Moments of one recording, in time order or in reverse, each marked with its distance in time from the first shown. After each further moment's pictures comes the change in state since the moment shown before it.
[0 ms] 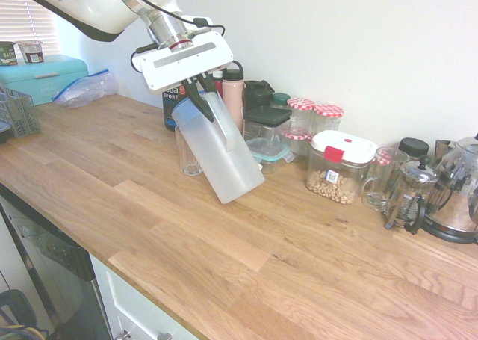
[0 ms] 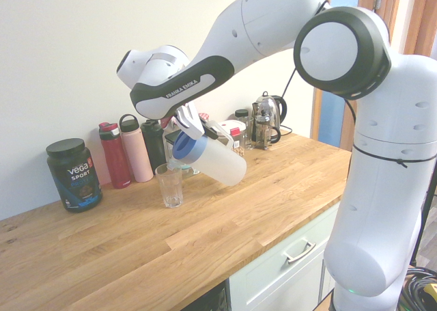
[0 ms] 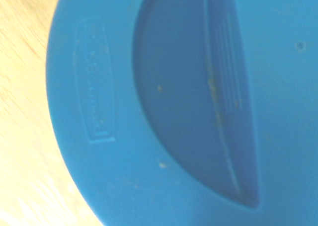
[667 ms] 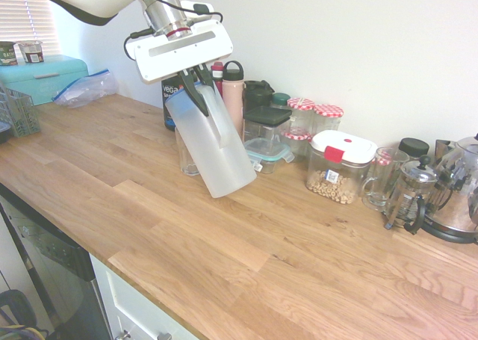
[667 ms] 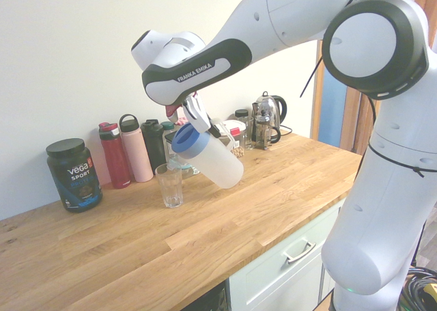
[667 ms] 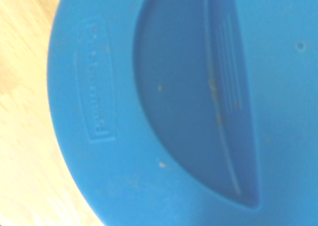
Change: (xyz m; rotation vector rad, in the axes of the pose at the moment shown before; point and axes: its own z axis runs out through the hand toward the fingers) arm -0.031 0.016 0.000 0.133 0.083 0.020
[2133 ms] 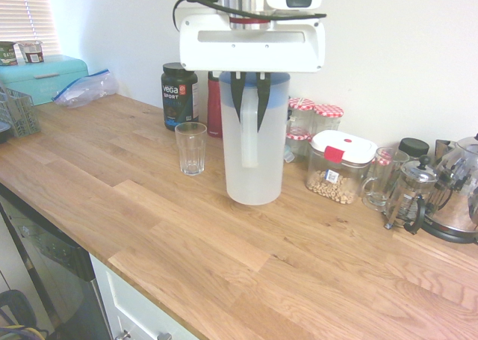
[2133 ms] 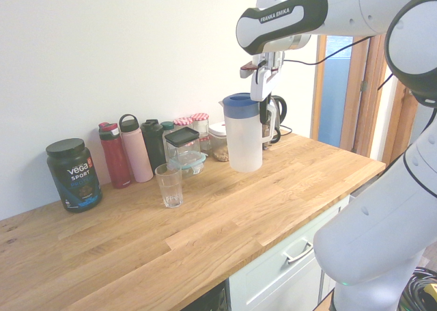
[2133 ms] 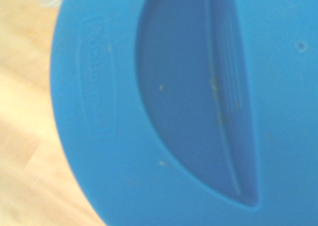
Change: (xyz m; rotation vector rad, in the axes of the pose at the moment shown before) arm -0.144 0.168 0.072 0.568 0.121 0.472
